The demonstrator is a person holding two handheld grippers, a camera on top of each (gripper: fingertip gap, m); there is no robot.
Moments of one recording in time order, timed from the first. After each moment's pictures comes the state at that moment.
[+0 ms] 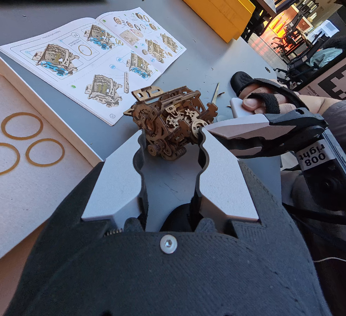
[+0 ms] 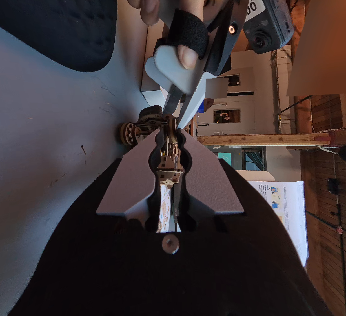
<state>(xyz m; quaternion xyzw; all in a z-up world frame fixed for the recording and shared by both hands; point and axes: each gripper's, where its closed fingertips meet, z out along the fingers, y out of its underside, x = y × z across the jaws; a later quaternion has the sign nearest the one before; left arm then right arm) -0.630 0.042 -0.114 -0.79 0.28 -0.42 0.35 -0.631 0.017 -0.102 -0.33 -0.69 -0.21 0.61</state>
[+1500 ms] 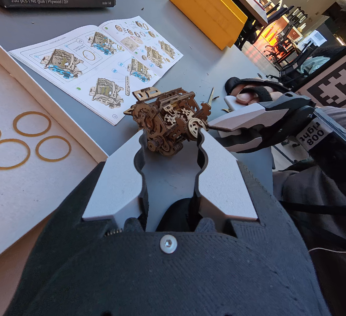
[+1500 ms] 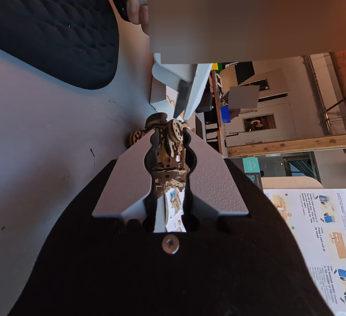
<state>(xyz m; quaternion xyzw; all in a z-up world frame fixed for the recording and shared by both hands) -0.641 0.040 -0.103 -0.78 0.27 -0.44 0.36 -0.631 0.010 -0.096 -0.37 -0.70 -0.09 0.60</state>
